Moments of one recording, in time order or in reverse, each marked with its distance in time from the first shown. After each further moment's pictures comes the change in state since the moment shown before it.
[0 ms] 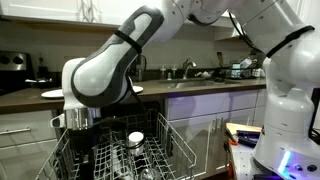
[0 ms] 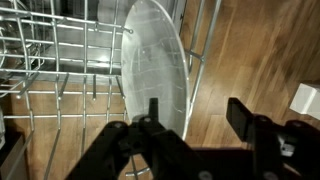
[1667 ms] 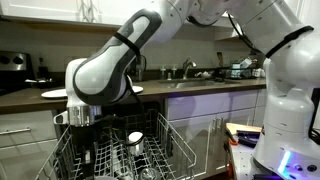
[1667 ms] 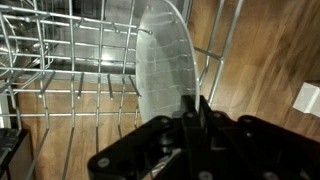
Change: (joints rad) arm -0.021 0.009 -0.009 0.018 -0.001 -0.003 -0.032
